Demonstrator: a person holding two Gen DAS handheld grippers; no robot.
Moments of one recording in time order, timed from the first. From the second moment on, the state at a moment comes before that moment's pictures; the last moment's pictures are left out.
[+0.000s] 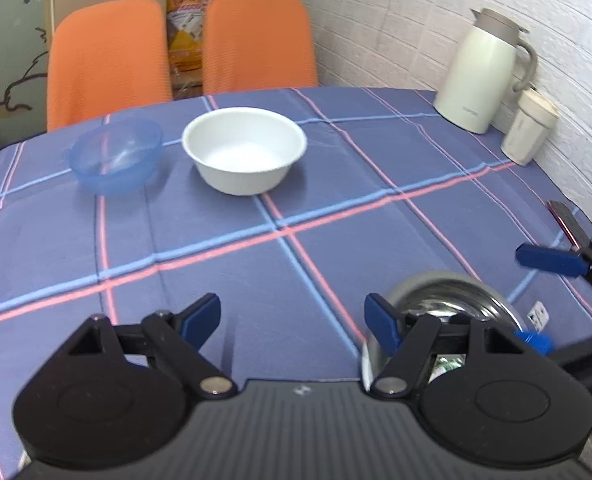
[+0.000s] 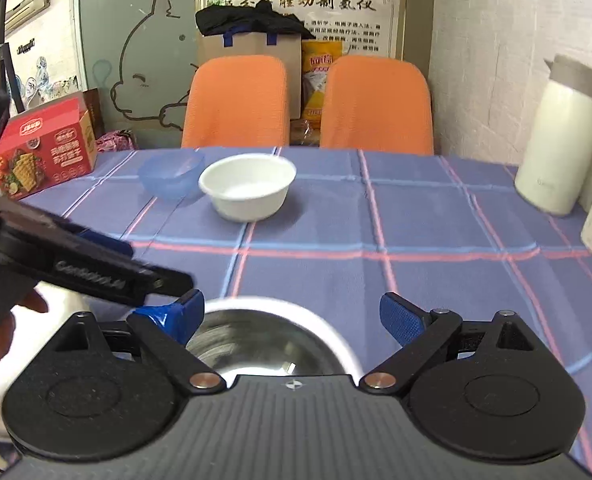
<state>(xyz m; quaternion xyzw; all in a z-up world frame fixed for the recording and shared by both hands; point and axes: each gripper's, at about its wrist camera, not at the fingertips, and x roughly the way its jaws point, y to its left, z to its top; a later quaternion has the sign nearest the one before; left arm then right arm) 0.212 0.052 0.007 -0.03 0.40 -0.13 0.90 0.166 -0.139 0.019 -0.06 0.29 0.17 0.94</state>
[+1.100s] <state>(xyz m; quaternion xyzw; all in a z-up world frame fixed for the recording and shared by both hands) 0.443 0.067 -0.007 0.02 0.46 -0.14 0.88 0.324 -0.073 -0.017 -0.11 0.37 0.31 0.87</state>
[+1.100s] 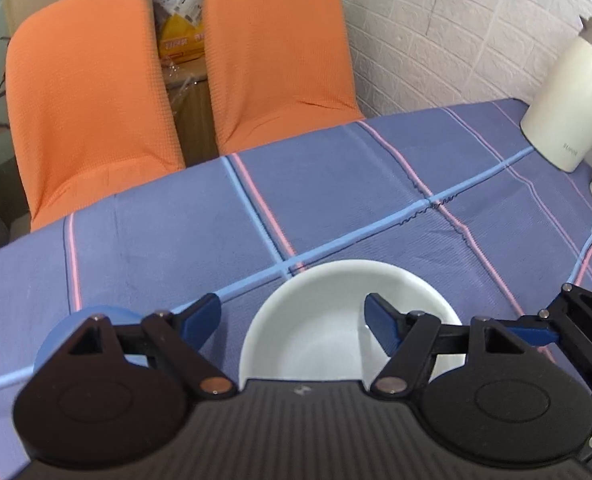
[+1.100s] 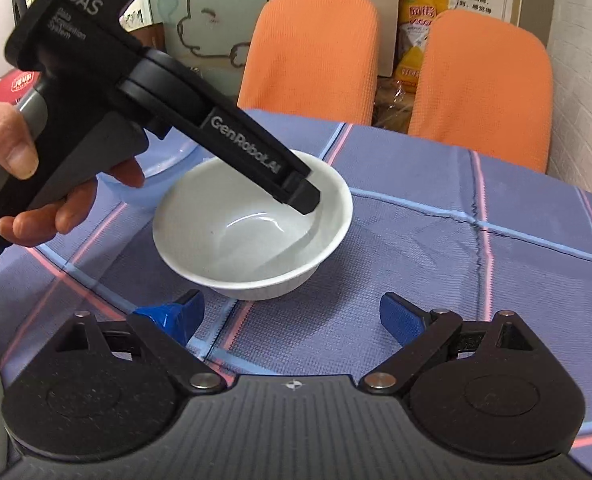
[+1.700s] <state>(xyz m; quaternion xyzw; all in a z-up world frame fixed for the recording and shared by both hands) 0.449 0.058 -0.021 0.02 0.46 -0.16 0.87 0.339 -0.056 -0.023 -0.15 0.35 0.36 0.85</state>
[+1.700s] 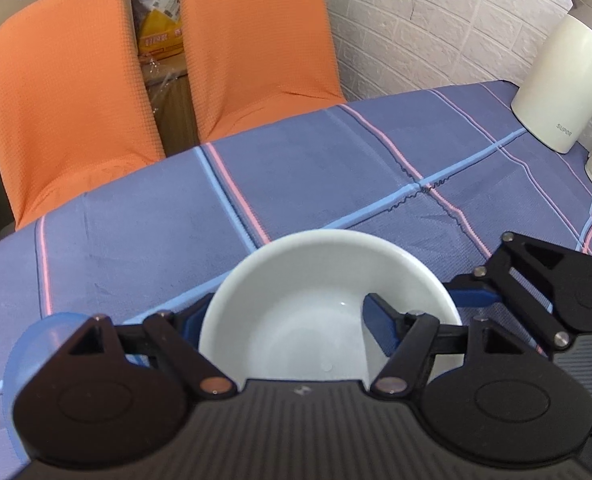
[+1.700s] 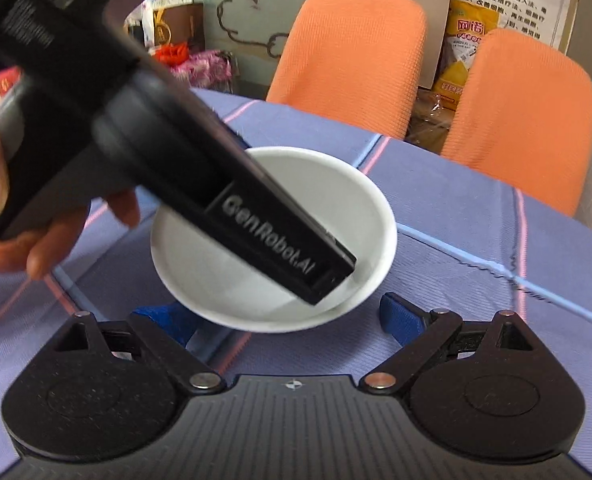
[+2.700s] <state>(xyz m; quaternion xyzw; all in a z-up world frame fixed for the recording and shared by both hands) 0.263 -0.018 0.049 0.02 0.40 -0.24 0.89 0.158 -0.113 0.051 -0.18 0.28 0.29 0.90</state>
